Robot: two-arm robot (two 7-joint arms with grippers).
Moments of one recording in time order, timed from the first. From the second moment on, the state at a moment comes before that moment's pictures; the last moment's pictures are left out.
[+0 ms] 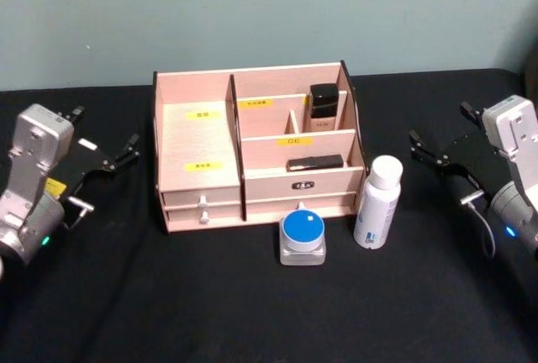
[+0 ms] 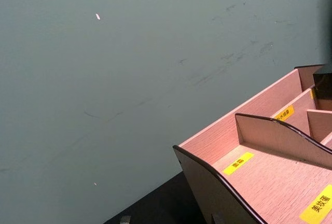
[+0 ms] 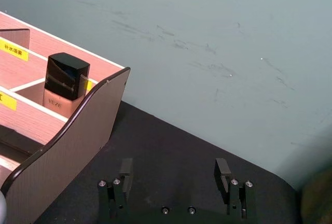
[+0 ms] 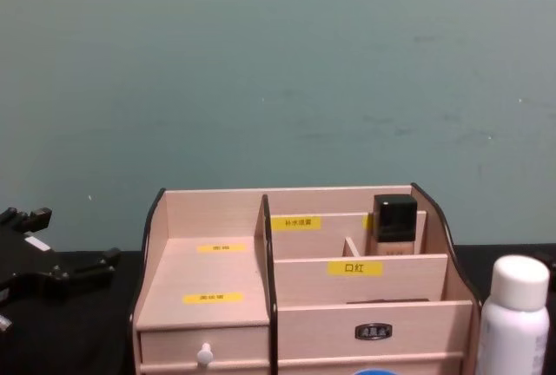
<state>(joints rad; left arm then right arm) -0.20 0.60 0.45 -1.41 -0.25 -0.12 0.03 0.20 0.60 -0.45 -1.41 0.25 -0.12 -0.03</state>
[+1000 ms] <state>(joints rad) -0.20 0.60 0.45 -1.41 -0.25 -0.12 0.03 0.20 0.60 -0.45 -1.41 0.25 -0.12 -0.03</state>
